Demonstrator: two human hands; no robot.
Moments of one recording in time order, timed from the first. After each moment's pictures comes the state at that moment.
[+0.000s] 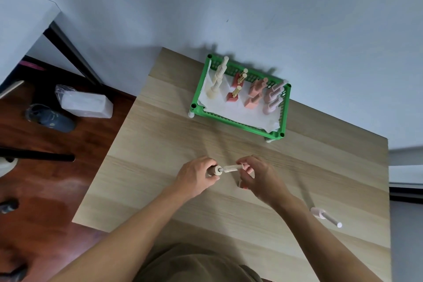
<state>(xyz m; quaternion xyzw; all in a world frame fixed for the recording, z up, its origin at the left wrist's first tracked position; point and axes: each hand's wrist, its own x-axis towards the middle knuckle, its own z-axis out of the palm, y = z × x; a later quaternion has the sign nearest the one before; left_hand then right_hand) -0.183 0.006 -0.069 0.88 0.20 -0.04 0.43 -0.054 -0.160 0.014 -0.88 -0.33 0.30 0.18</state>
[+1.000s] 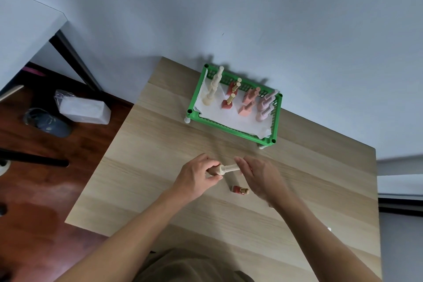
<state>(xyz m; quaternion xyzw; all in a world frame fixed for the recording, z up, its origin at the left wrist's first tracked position) -0.178 -0.006 -0.045 0.86 0.19 0.06 0.48 -0.043 -0.156 0.041 -0.90 -0.35 0.24 0.12</state>
